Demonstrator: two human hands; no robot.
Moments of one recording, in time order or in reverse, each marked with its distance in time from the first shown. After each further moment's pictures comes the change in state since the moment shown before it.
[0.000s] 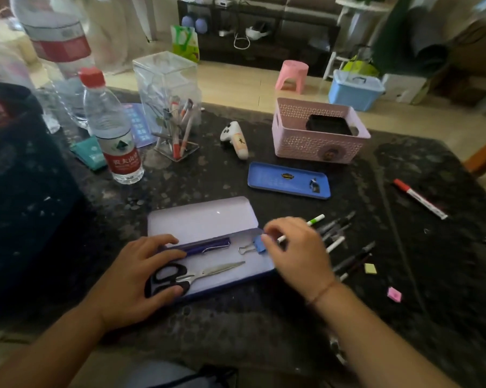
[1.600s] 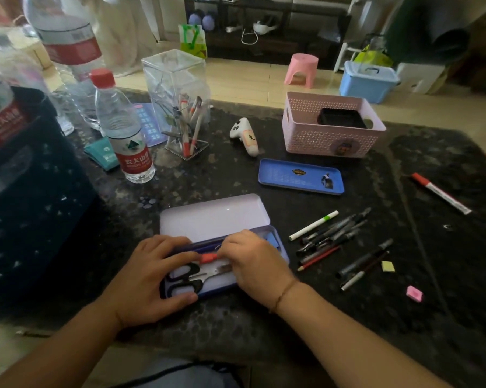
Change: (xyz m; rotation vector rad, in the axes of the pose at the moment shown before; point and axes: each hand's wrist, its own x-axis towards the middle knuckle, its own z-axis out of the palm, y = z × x) left_hand 0.001 0.003 -0.004 0.035 -0.069 0.037; right_hand 0.005 -0.046 0.054 0.003 -0.252 -0.308
